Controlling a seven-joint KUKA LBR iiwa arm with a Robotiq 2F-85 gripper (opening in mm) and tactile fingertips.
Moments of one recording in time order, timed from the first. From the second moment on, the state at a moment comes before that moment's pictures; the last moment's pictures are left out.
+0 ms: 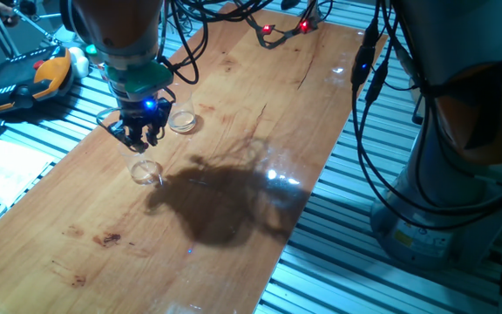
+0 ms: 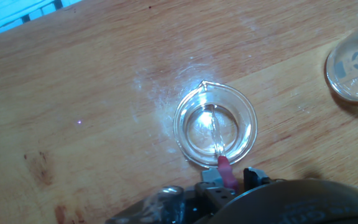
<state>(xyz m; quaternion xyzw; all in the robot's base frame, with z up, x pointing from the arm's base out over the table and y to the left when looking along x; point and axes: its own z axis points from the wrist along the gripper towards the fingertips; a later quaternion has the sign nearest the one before) 0.581 0.140 0.131 0.17 0.98 0.01 0.08</state>
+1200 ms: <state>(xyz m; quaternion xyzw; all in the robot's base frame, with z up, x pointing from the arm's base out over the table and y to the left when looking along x) 0.582 0.136 0.162 0.18 0.98 0.01 0.06</state>
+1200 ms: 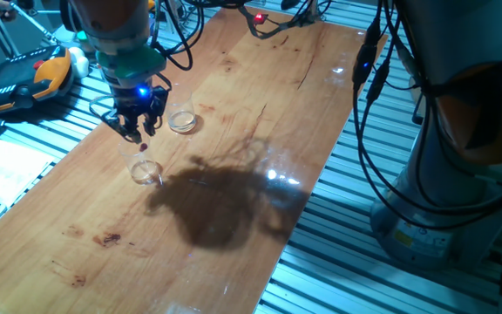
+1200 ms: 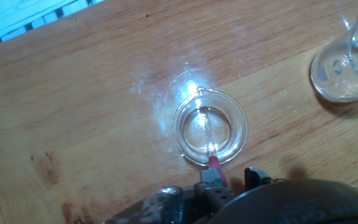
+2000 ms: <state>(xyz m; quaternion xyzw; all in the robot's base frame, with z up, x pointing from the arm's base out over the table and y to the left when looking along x) 0.563 0.068 0.223 0.16 0.99 0.00 0.03</state>
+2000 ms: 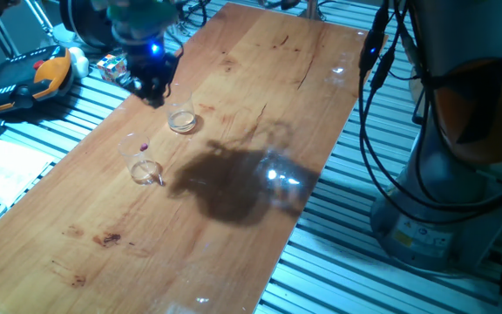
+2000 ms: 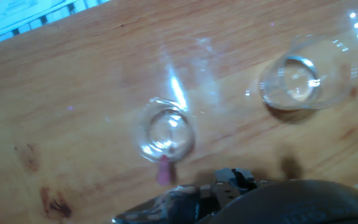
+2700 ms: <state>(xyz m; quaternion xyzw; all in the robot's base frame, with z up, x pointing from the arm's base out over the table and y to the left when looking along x) 0.536 0.044 0.238 0.14 0.99 0.00 0.02</state>
